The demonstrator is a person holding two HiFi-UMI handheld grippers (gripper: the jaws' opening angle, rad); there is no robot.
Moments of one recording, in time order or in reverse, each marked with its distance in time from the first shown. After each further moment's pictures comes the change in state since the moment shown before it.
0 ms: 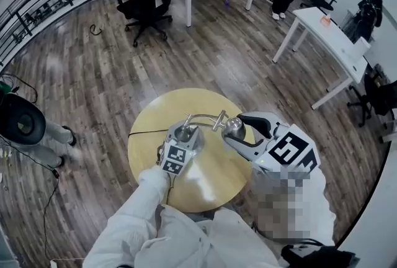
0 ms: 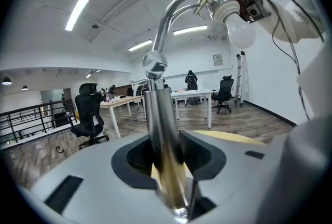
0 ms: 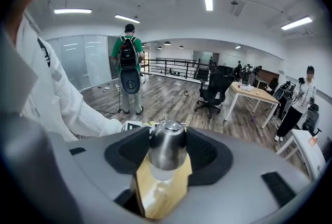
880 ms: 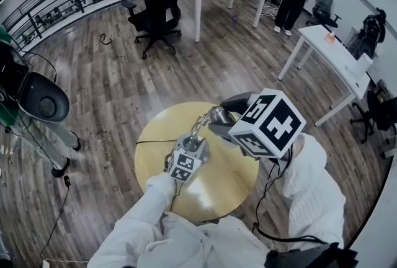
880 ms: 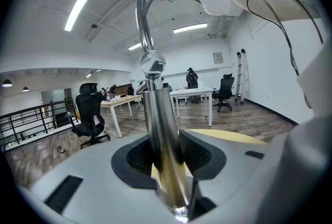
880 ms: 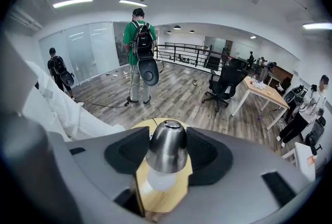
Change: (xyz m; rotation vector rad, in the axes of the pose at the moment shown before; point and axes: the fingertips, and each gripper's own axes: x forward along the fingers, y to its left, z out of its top) left arm -0.002 -0.006 0.003 0.008 0.018 0.007; right arm 0.027 0.002 0.072 -0.073 0.190 0.090
